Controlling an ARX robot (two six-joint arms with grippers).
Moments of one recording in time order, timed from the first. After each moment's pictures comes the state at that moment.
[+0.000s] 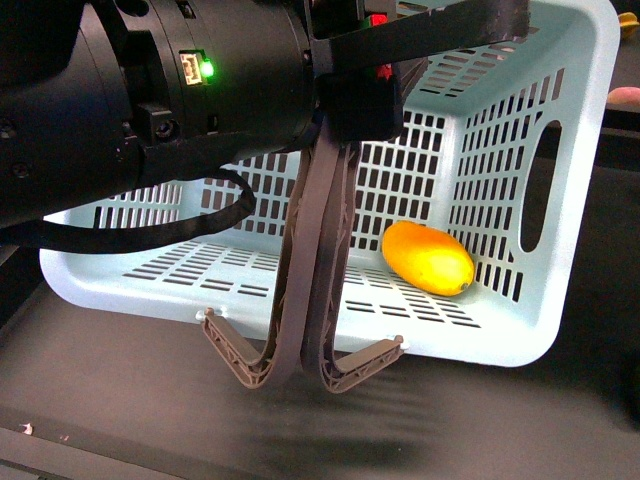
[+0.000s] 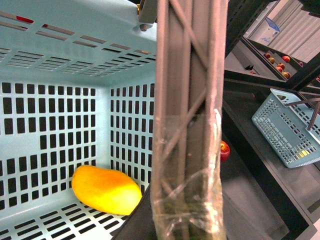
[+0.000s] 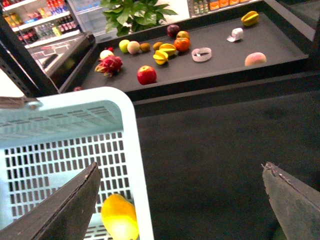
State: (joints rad) left arm -0.55 1.71 0.65 0.95 0.20 -0.35; right arm 0.16 0.80 0.24 0.35 0.24 0.31
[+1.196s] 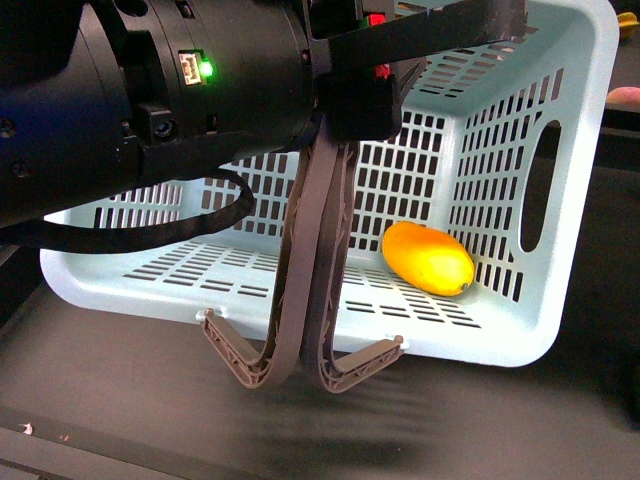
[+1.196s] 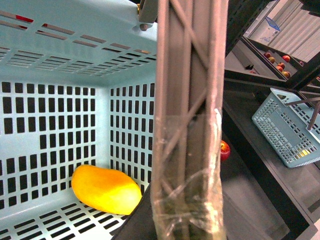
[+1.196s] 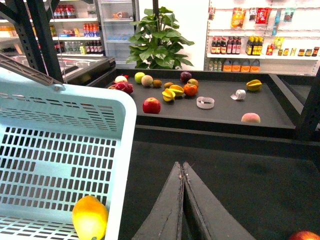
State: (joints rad) left arm -0.55 1.71 0.65 0.95 0.20 -0.35; right arm 0.00 0.38 0.00 0.38 0.00 0.00
